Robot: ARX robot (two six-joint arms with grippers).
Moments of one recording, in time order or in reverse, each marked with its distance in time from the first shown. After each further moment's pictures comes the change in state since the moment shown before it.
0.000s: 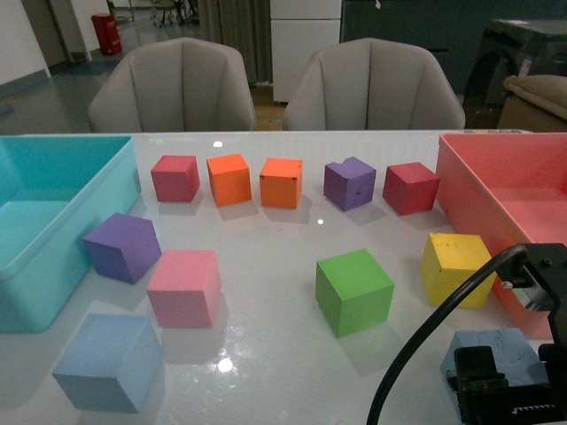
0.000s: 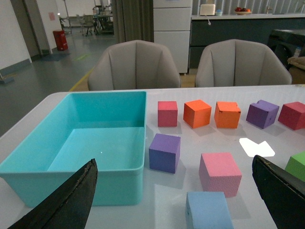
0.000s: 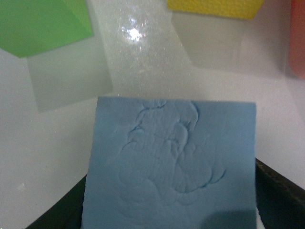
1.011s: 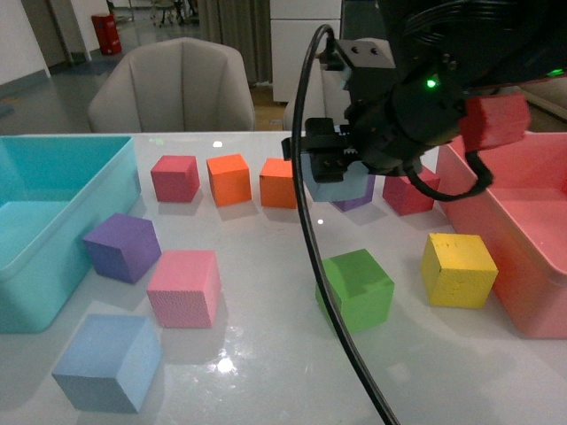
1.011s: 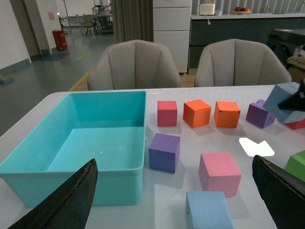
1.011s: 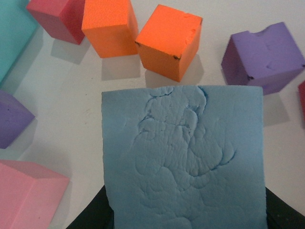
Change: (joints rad) left arm 0.000 0.000 0.000 0.000 0.000 0.000; right arm 0.146 0.296 0.930 -0.431 -0.031 -0.033
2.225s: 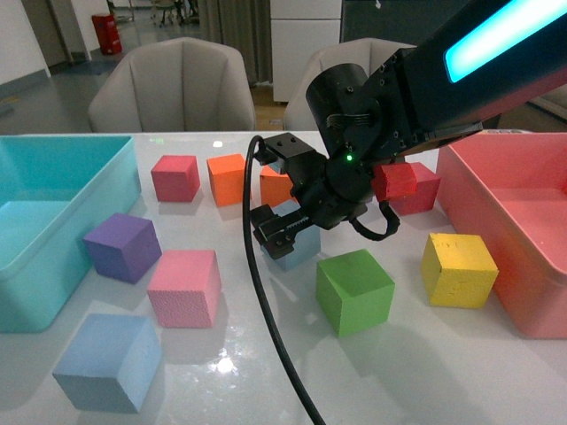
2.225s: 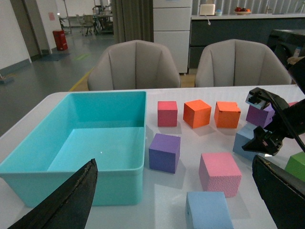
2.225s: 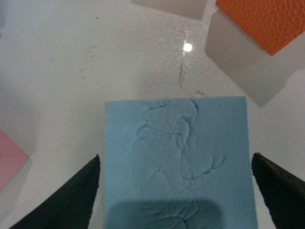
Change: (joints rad) left arm 0.000 0.000 0.000 0.000 0.000 0.000; right arm 0.019 0.399 0.421 -0.243 -0.150 -0.320
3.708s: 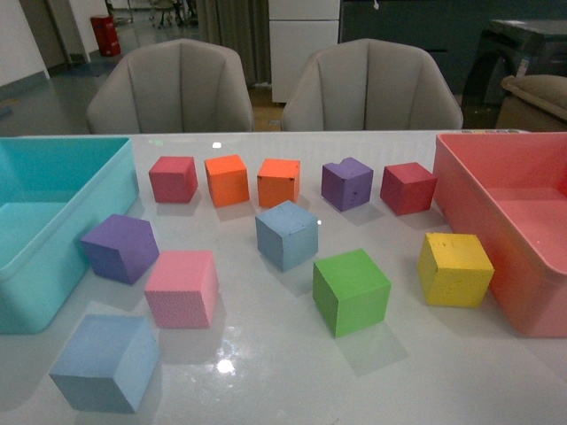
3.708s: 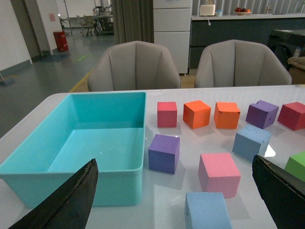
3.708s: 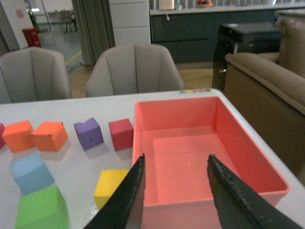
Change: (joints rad) left arm 0.000 0.000 0.000 0.000 0.000 0.000; right arm -0.408 -1.784 -1.712 0.819 0.240 0.241
